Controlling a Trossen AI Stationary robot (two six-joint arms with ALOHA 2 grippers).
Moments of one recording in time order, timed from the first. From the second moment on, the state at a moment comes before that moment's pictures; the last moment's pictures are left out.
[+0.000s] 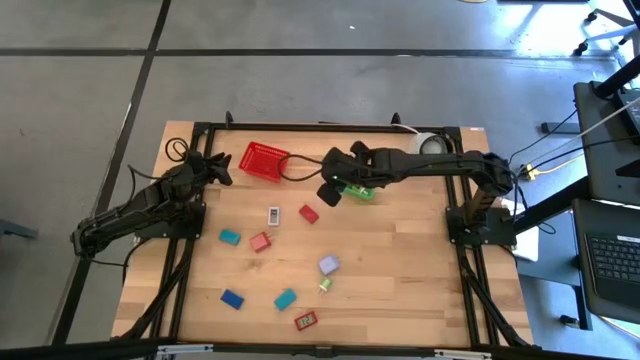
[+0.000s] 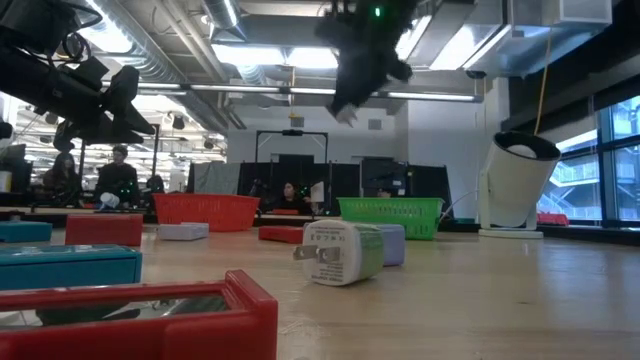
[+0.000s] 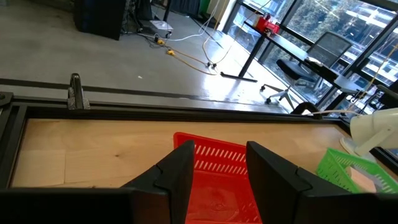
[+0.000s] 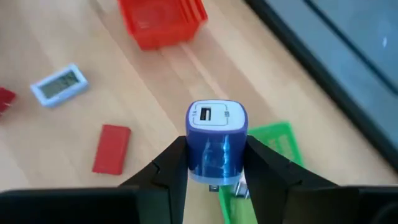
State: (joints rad) left arm 0.46 0.01 0.14 -0.39 -0.56 -0.59; right arm -0.03 1.81 1.60 -0.85 0.41 0.45
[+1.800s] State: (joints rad) left arm 0.46 0.01 0.13 -0.39 -0.56 -0.59; right arm -0.18 1.81 1.30 -0.83 0.30 0.71
